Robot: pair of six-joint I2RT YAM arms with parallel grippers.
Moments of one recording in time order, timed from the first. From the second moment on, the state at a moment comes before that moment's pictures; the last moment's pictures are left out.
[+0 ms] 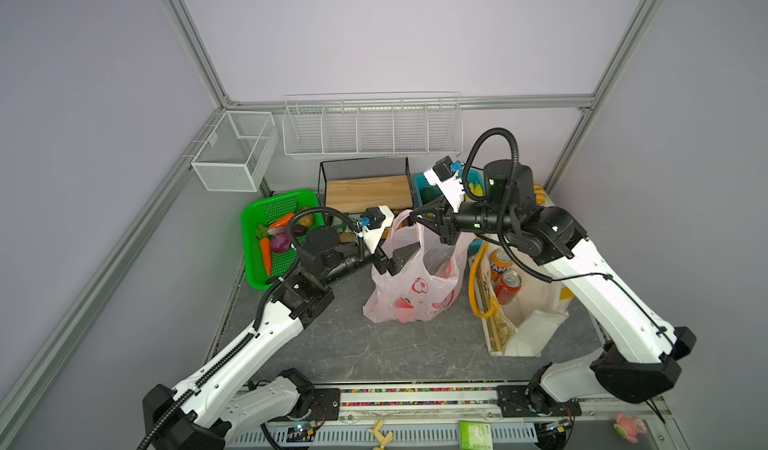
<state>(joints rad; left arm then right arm) -0.69 1.02 0.98 0.05 0.34 0.12 0.74 1.46 1.82 -0.74 -0.44 0.04</state>
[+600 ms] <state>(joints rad) -0.72 1.03 1.09 -0.10 0.34 0.12 0.80 1.53 1.88 -0.74 -0.39 0.05</state>
